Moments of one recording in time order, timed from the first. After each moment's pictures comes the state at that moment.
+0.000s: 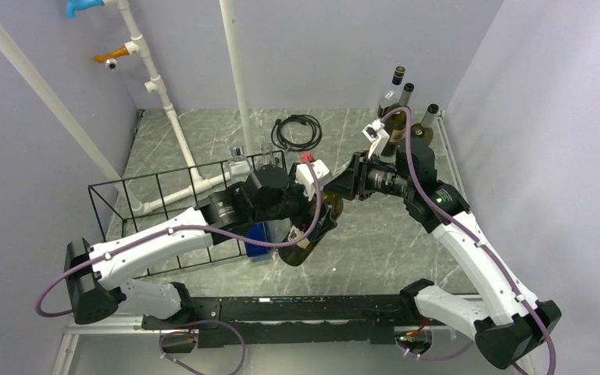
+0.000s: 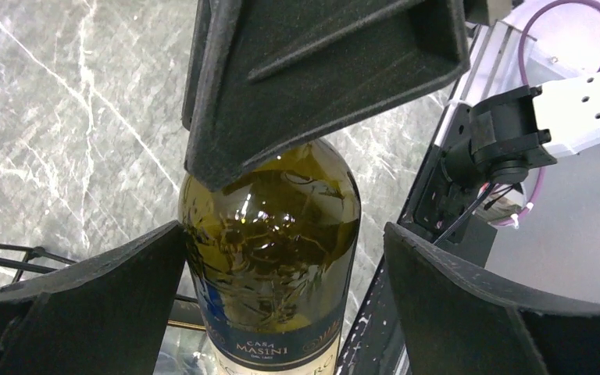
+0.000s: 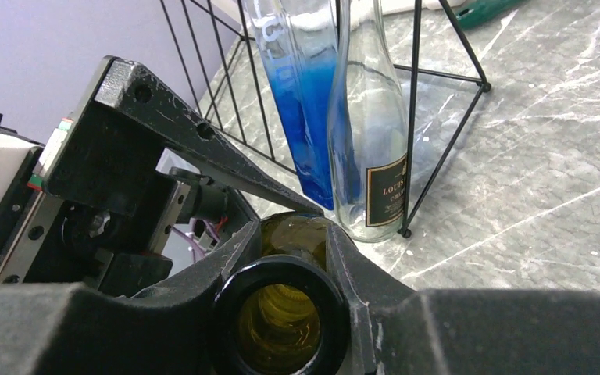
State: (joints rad) left arm -1.06 1.26 1.18 -0.28 0.10 -0.15; right arm 0.45 1.00 1.09 -0.46 -0.58 0.49
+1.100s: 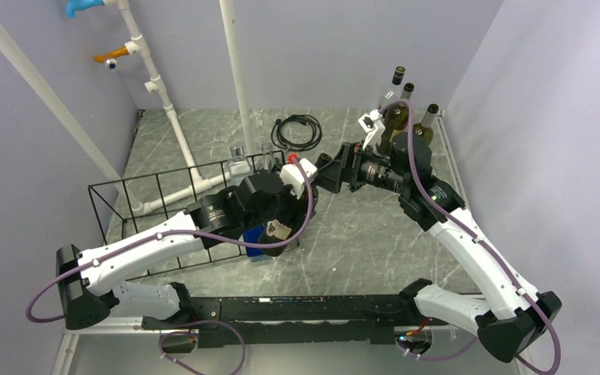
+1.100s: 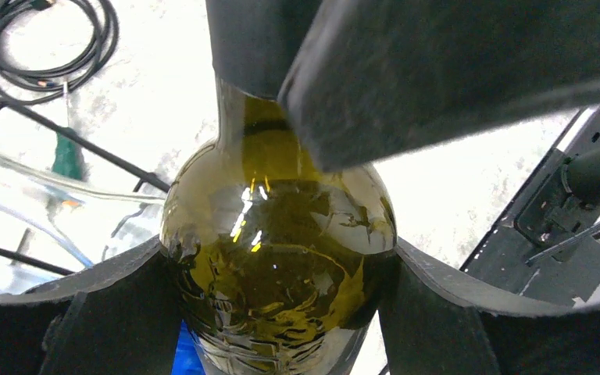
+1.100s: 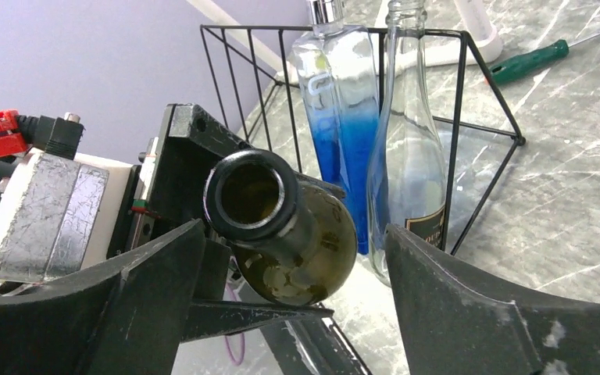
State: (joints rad) left arm -1.07 1.22 1.17 -0.40 -0.18 -0.13; right arm 0.53 1.04 1.13 -0.34 -0.51 0.59
